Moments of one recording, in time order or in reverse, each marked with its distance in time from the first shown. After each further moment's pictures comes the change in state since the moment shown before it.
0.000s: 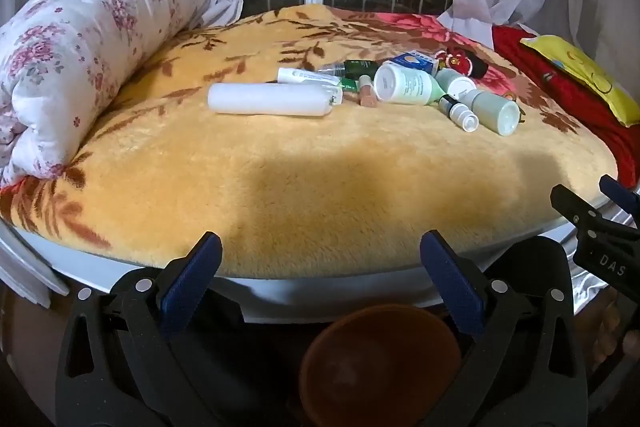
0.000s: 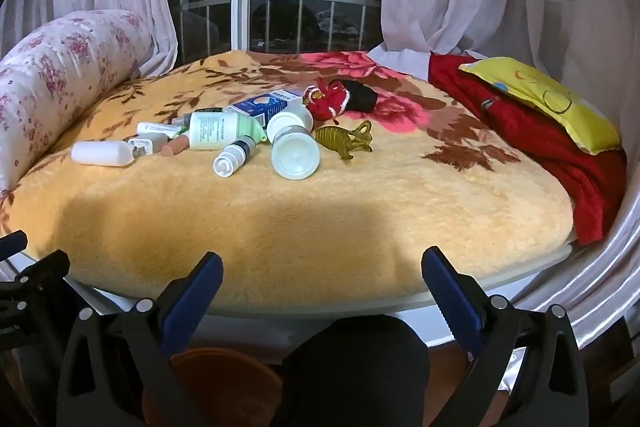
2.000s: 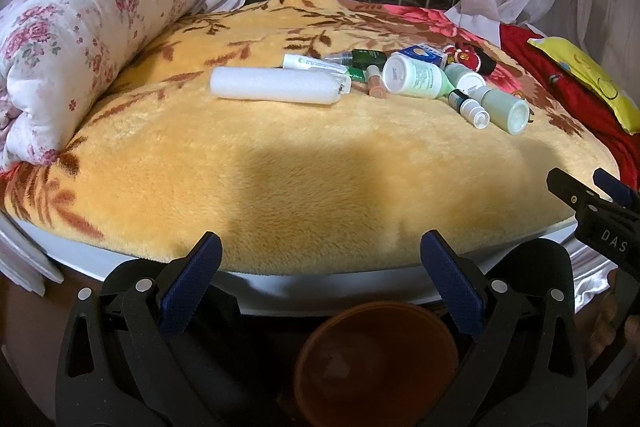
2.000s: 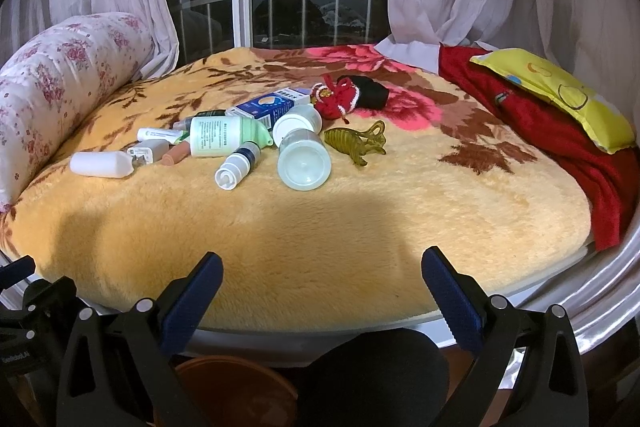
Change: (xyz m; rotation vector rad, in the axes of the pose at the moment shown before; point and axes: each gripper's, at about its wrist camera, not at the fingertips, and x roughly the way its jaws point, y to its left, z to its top) left arm 0.005 0.011 -0.003 -0.038 0.034 -0.011; right arm 0.014 0.004 0.012 0.018 0.023 0.030
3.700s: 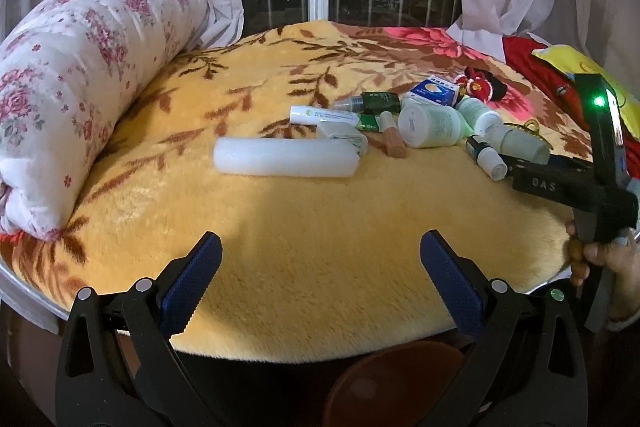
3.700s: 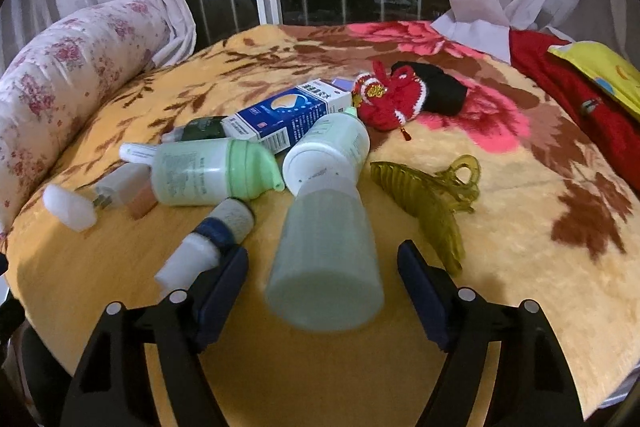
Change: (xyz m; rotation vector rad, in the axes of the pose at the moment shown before) left arm 0.018 0.004 0.050 0.072 -0.069 0.031; right arm 0.124 0.003 0.068 -0.028 0.111 0.181
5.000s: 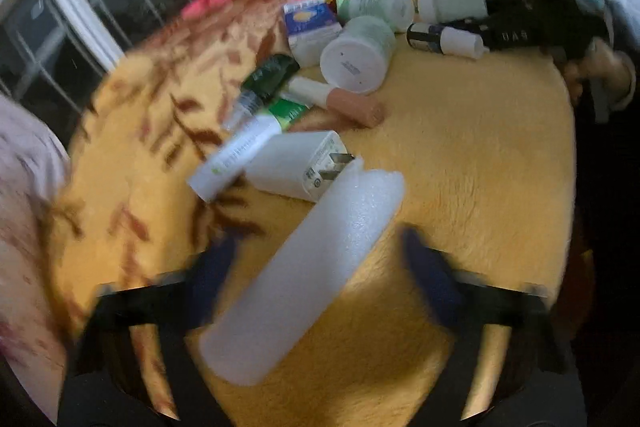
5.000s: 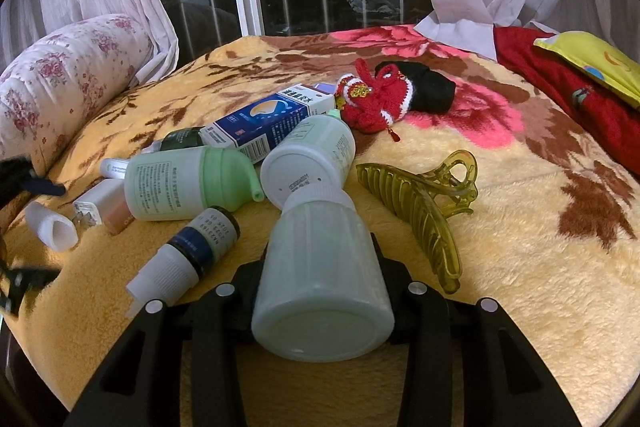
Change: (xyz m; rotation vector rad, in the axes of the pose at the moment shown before) left arm 0.104 0.018 0.055 0.799 0.203 -0.433; right arm 0.011 -0.006 -0.008 0.045 -0.068 -0.029
